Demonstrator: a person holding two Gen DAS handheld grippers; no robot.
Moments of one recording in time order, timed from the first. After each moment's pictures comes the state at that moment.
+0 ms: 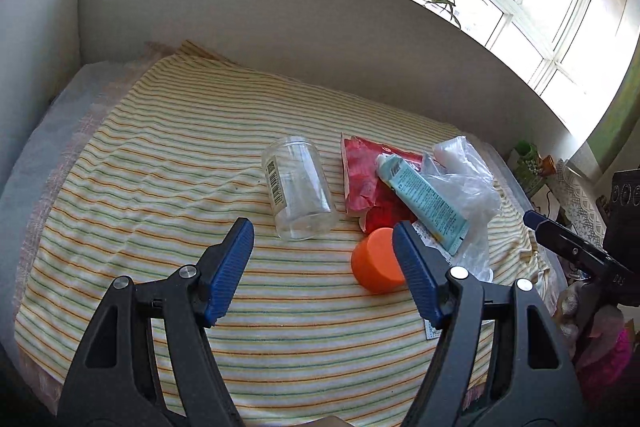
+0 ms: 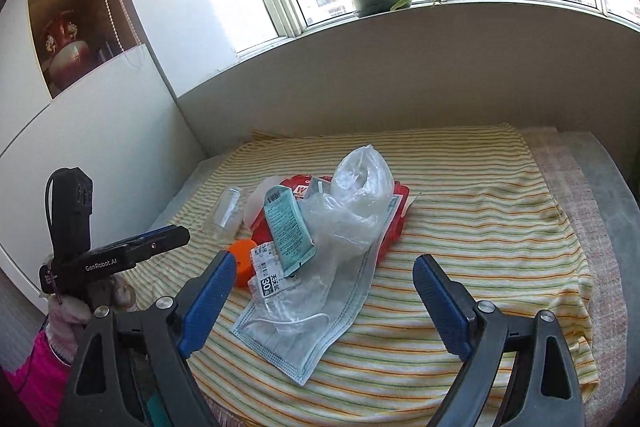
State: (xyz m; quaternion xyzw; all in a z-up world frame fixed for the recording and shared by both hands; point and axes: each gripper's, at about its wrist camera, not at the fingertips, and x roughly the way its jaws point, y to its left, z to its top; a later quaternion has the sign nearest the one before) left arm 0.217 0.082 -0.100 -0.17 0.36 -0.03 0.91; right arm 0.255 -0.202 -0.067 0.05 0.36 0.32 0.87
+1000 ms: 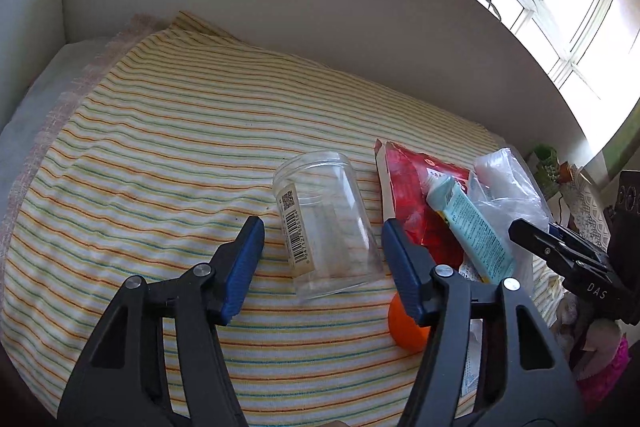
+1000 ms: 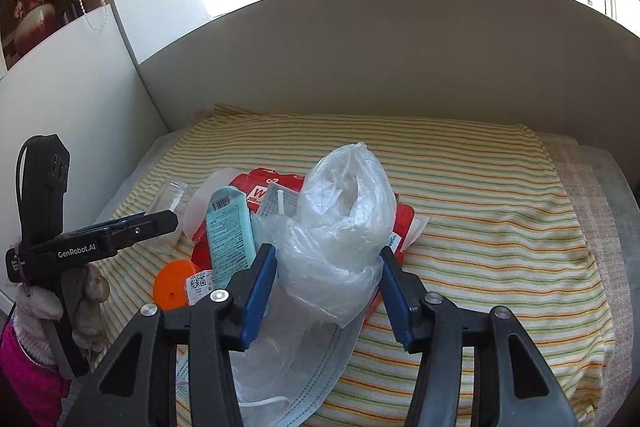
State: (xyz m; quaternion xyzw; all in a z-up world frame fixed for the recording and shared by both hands) left arm 0.274 0.093 -0.131 -0.19 0.40 -0.02 0.90; right arm 0.313 -0.155 -0.092 -0.01 0.39 0.29 0.87
